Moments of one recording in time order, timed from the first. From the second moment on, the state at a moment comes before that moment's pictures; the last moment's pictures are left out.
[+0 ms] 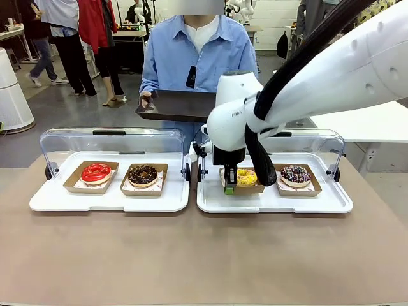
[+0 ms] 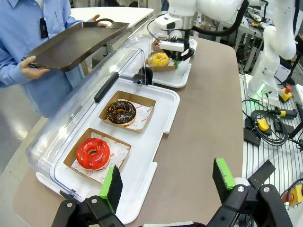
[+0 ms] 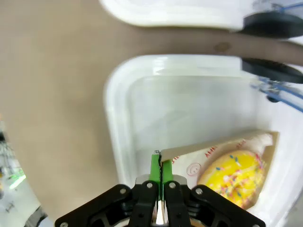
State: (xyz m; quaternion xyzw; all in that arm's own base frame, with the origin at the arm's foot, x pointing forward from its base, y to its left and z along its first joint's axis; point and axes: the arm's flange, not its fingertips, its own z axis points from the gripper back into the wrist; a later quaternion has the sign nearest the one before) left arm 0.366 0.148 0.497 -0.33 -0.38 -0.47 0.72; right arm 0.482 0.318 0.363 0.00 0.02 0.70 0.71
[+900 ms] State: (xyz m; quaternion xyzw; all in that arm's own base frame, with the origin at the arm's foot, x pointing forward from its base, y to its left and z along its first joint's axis) left arm 0.366 0.148 0.497 -0.33 -0.38 -0.47 0.72; right arm 0.396 0.335 0.591 0.00 0.03 0.70 0.71
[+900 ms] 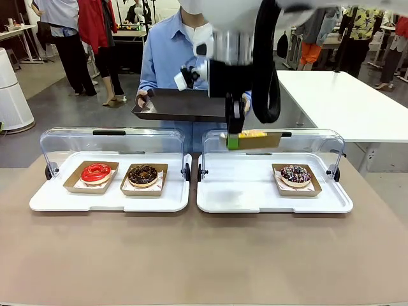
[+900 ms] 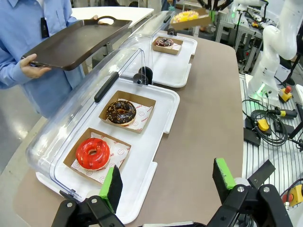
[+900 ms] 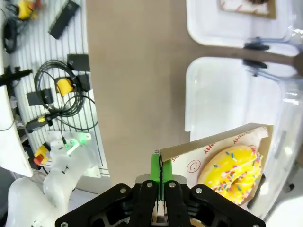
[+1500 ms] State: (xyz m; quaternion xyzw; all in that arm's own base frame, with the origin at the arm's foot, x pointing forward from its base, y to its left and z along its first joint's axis) left arm 0.366 0.148 0.497 -0.33 -0.38 -0.47 0.72; right arm 0.400 0.344 0.613 -0.03 0.02 0.70 0.71
